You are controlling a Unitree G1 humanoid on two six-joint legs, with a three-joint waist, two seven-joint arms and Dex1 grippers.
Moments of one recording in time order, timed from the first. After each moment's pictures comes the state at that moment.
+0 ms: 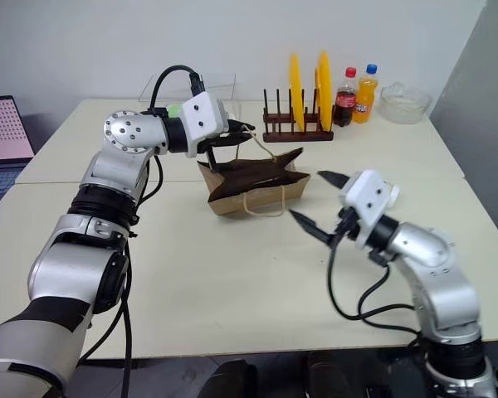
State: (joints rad) left arm -1.21 0.52 -0.16 0.86 0.08 -0.33 -1.04; right arm -0.32 -0.43 0.01 -0.57 0.24 0.53 0.64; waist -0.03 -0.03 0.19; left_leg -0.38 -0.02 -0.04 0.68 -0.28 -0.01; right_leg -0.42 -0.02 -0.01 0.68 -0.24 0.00
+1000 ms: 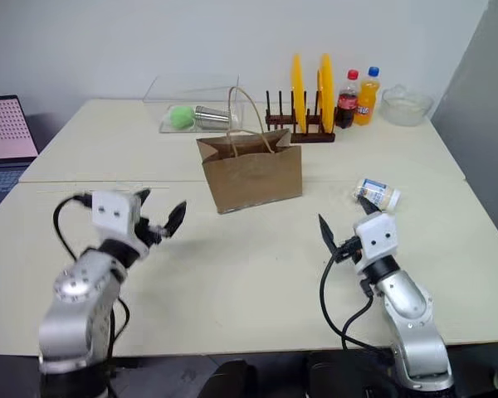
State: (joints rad) left arm -0.05 0.29 0.24 -0.46 -0.07 0.45 -0.30; right arm 0.03 -0.24 0.00 -0.48 0.03 0.15 0.27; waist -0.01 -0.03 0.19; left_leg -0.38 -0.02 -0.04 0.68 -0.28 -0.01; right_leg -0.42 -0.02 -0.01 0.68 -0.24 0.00
